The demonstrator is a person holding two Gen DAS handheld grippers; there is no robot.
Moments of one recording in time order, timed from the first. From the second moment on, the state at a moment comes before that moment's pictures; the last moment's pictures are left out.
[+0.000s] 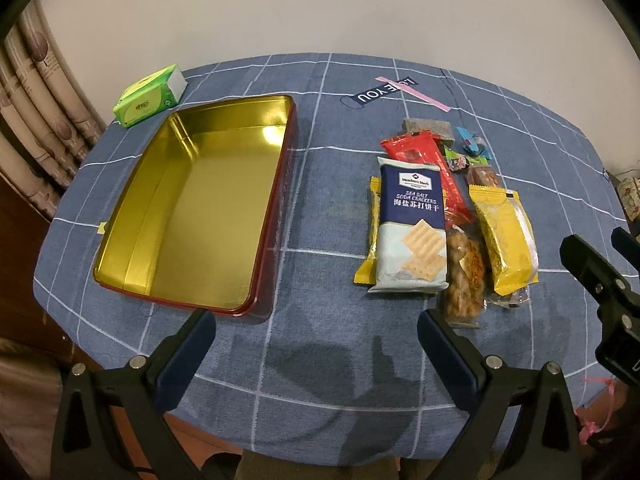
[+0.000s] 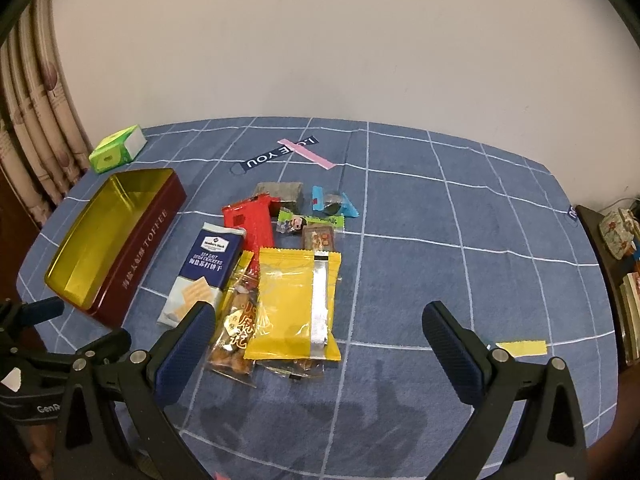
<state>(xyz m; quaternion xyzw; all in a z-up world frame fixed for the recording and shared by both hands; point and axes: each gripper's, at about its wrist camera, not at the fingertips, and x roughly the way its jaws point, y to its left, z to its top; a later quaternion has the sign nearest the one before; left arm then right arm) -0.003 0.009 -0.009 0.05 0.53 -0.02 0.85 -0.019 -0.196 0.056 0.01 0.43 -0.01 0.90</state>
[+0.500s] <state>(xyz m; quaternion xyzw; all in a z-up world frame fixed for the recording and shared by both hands) -0.003 0.010 -0.008 0.05 0.53 -0.02 0.85 -0.020 -0.193 0.053 0.01 0.44 -0.01 0.90</state>
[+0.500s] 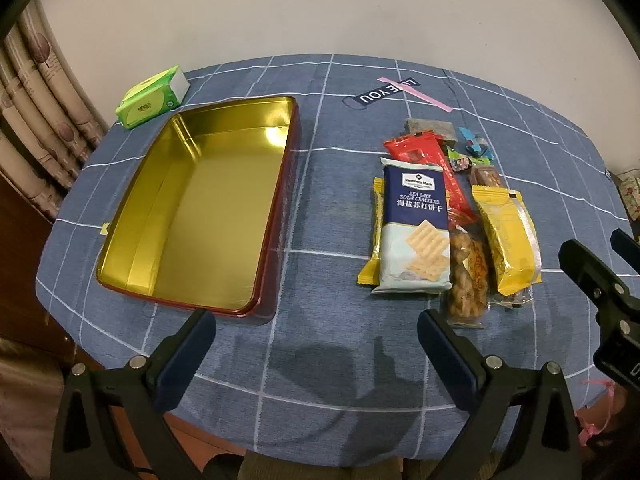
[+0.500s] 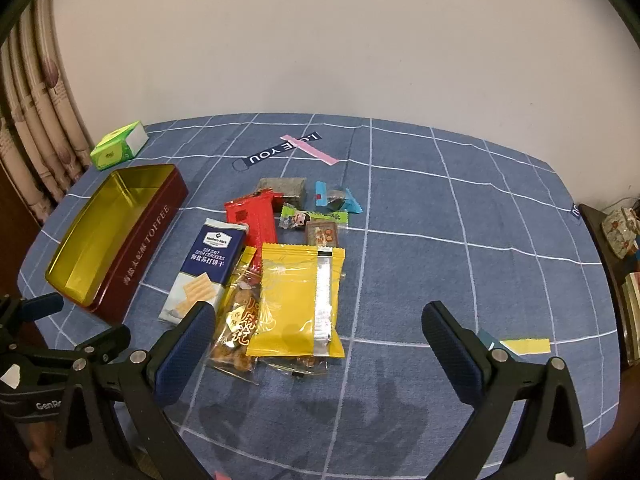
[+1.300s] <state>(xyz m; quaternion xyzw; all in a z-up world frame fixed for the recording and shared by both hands) 0.000 0.020 -0.007 0.05 0.52 -0.01 0.85 -0.017 -0.193 0.042 0.01 0.46 0.01 0.89</state>
